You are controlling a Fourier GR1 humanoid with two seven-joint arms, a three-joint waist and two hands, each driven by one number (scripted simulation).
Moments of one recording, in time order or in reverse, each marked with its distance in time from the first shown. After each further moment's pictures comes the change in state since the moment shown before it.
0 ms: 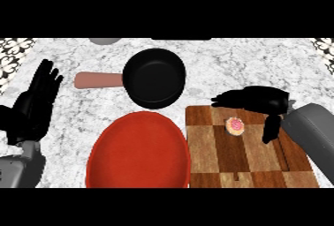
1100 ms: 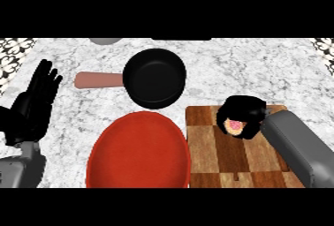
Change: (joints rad) left arm 0.002 -0.048 0.050 -0.018 -0.047 -0.049 0.023; right arm 0.010 0.180 -0.041 0.214 0.289 -0.187 -0.193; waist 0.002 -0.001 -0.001
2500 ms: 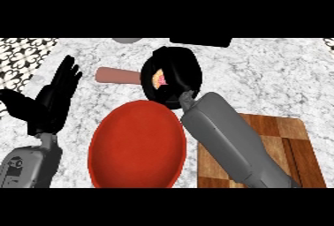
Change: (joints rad) left arm -0.070 -0.039 -0.054 0.069 -0.019 -0.041 -0.003; right arm -0.255 0.429 -0.117 -0.262 -0.111 -0.437 1.348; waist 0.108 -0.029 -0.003
